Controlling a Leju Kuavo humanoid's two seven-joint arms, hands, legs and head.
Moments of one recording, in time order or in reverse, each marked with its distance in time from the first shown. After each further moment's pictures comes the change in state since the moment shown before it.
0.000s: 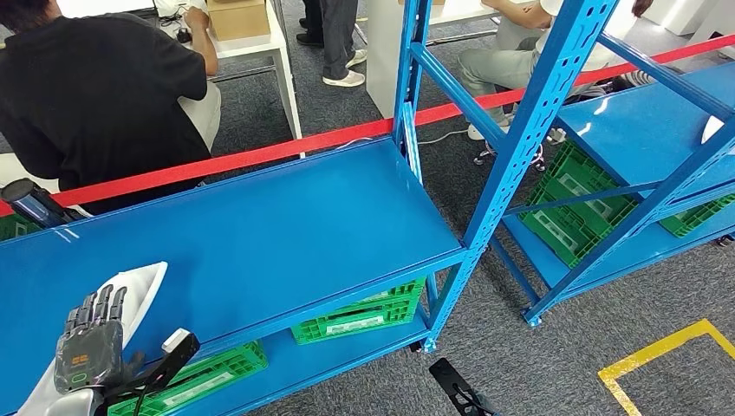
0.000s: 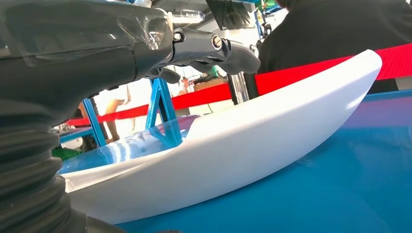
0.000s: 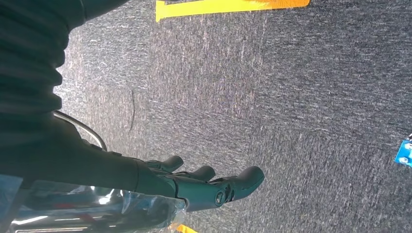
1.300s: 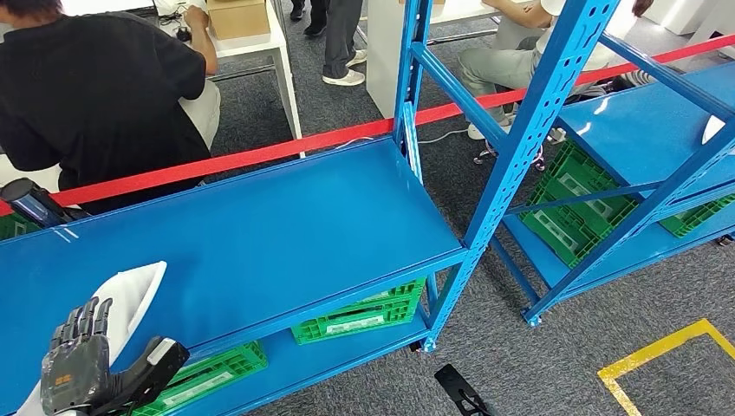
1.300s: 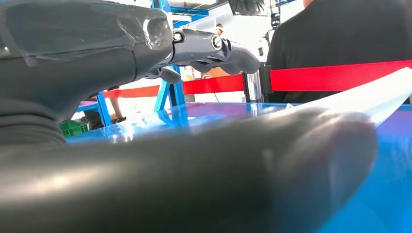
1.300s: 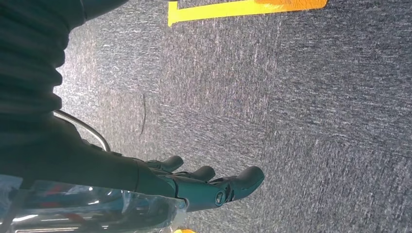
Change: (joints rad) left arm 0.088 0.005 0.043 -0.101 0.075 0.058 -0.022; right arm 0.022 -0.035 0.036 -0.042 -0.053 -0.023 0.011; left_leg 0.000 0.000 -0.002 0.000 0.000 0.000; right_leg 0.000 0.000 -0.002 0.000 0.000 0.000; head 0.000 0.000
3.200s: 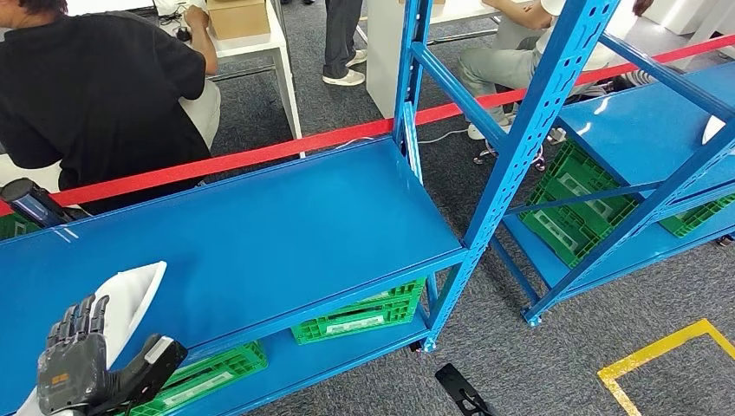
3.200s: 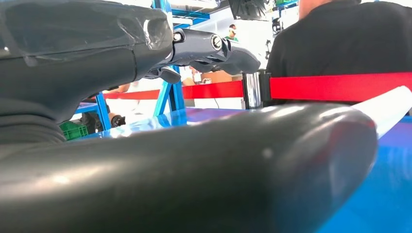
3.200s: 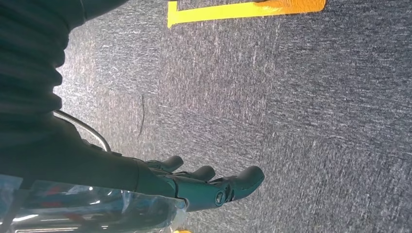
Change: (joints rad) left arm 0.004 0.001 0.001 -0.021 0.007 0.016 -0.001; right arm 0.007 -0.014 -0.002 -0.030 0.000 0.000 0.003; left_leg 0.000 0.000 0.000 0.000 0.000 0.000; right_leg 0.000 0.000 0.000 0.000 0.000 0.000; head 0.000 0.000
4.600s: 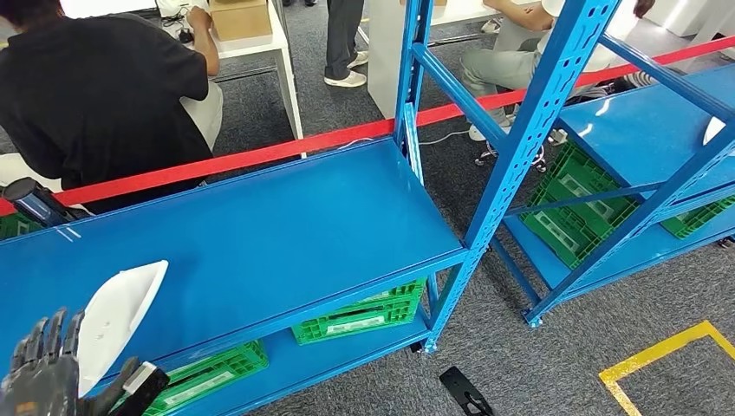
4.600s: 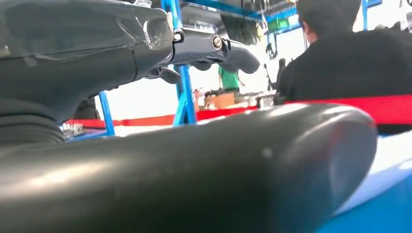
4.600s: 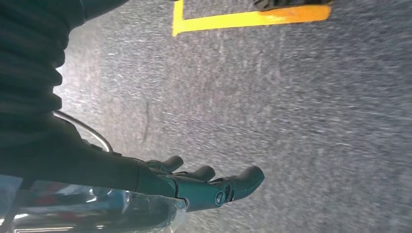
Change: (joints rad) left arm 0.099 0.096 -0.005 -0.197 -0.034 -0.035 0.006; right arm 0.041 -0.035 -0.029 -0.089 0.003 -0.017 0.034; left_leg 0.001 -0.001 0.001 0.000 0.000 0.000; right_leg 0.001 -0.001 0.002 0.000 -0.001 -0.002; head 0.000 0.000
